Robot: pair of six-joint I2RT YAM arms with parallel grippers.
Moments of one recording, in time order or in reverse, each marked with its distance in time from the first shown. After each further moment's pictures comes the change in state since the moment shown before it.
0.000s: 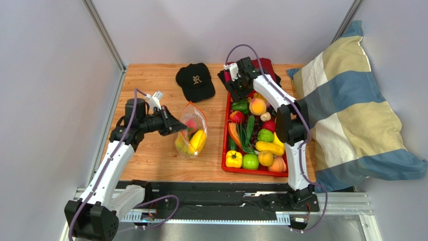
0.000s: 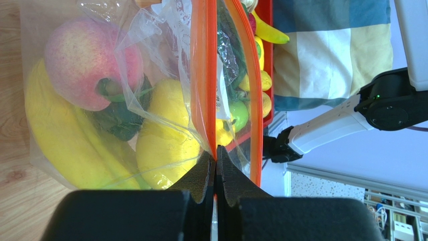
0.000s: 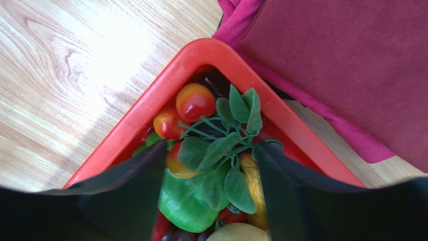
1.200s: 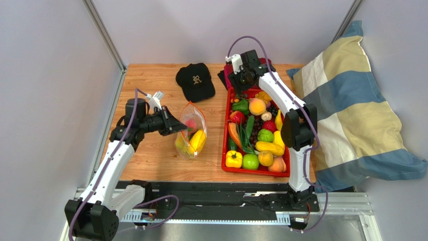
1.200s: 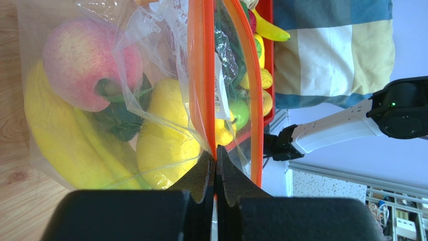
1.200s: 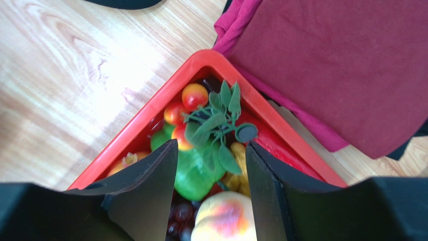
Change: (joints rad) left arm 0.000 0.005 0.000 -0.001 0.008 0.014; right arm 0.002 -0.129 -0.006 -0.003 -0.017 -0.021
